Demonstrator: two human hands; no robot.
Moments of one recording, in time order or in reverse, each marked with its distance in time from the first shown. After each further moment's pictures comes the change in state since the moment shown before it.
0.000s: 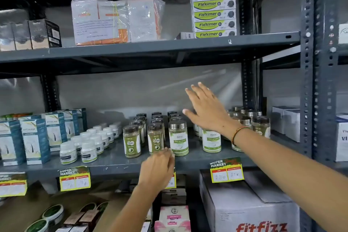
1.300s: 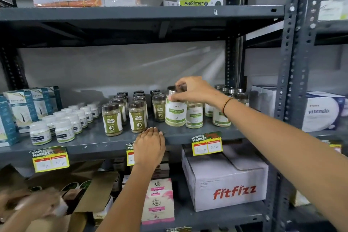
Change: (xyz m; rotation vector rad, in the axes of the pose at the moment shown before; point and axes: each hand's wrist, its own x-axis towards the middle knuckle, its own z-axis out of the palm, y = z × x) left_hand 0.005 0.014 0.053 0.118 0.023 -0.071; right_hand -0.009 0.012 -0.013 0.416 -0.315 0.225
